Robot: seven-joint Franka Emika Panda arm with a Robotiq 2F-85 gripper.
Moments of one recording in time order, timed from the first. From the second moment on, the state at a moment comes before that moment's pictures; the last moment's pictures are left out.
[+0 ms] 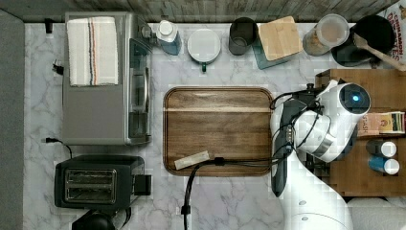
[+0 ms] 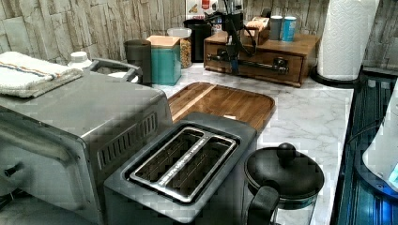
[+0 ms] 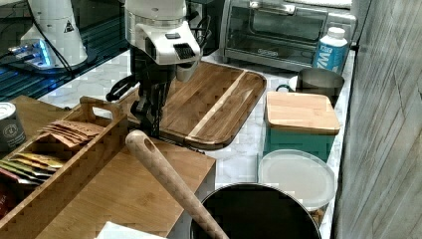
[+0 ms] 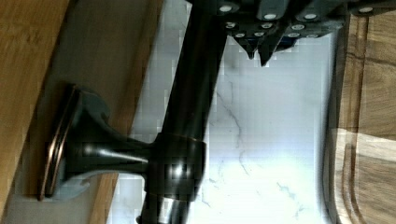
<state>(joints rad) -0.34 0.43 -0.14 -1.96 0.00 0.71 -1.44</state>
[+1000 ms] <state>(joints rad) -0.29 0.43 -0.18 -1.95 -0.02 0.71 -1.42</state>
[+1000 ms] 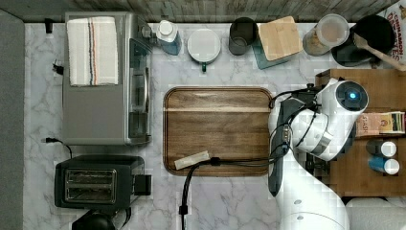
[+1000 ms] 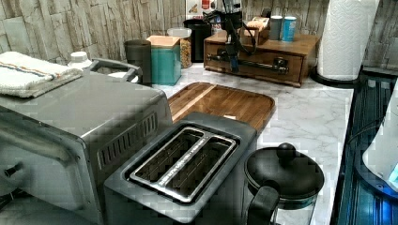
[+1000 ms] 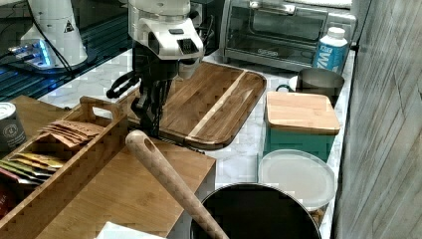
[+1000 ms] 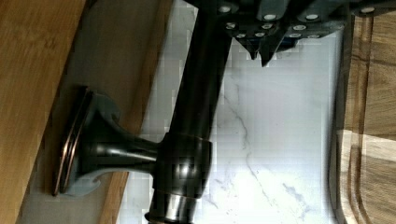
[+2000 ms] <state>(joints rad) -0.27 0.43 -0.20 -1.95 -0.03 0.70 -1.42</state>
